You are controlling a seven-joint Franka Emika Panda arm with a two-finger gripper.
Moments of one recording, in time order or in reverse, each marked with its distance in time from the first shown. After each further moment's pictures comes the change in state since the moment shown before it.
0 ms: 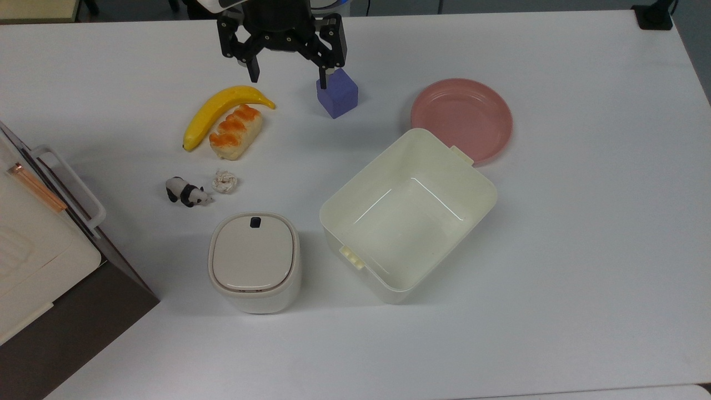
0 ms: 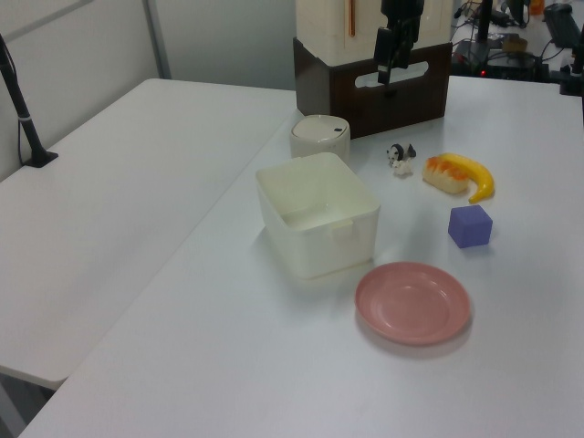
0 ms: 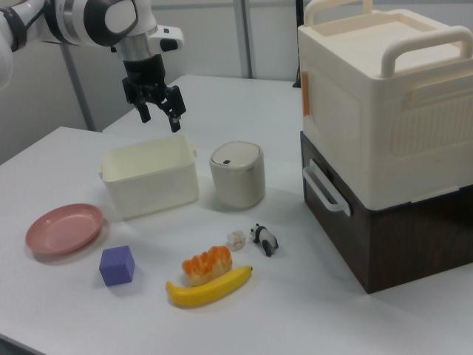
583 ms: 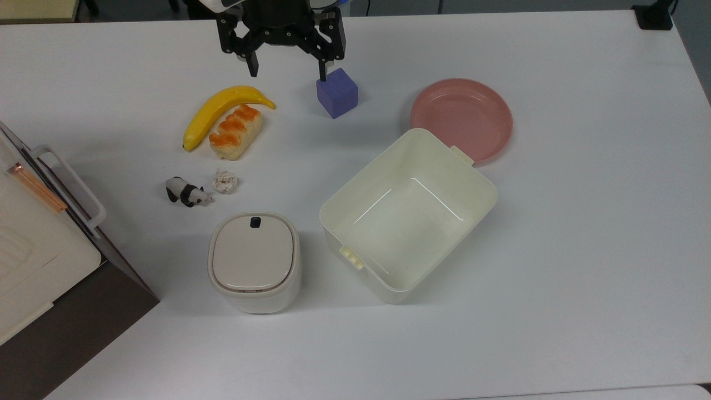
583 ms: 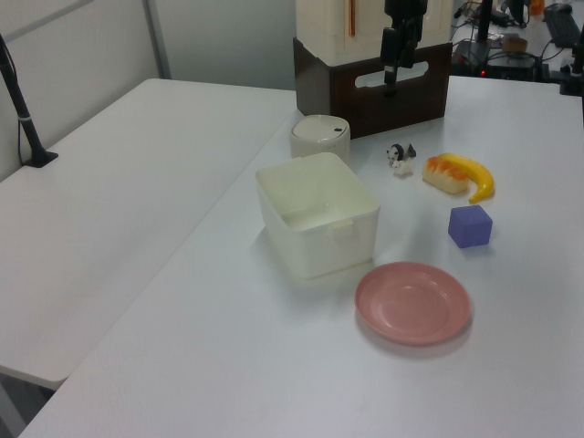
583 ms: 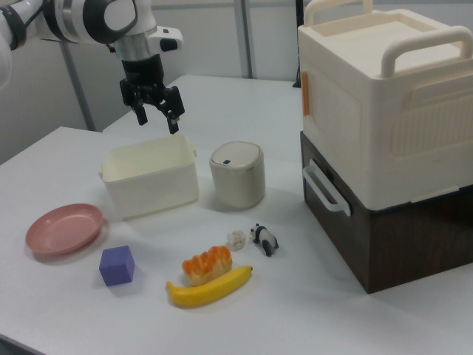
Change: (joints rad) arm -0.001 0.000 -0.001 0.011 -0.001 -0.049 -0.042
